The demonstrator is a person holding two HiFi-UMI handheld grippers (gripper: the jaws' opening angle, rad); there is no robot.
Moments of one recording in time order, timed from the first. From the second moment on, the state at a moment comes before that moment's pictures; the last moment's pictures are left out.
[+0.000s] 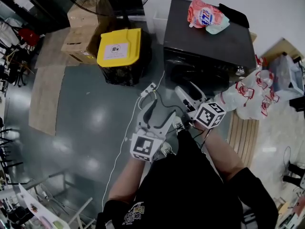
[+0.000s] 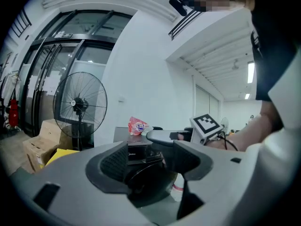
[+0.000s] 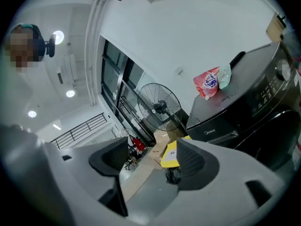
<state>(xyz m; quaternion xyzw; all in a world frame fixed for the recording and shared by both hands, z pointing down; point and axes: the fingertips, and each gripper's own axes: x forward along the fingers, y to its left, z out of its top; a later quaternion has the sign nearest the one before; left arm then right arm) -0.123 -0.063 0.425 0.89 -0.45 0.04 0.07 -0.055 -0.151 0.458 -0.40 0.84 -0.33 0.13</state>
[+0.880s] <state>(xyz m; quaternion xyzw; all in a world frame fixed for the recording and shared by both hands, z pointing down) -0.083 -0.198 0.466 0.88 -0.45 0.09 0.13 -0.034 -0.315 0.594 -0.40 0.71 -0.54 0.22</state>
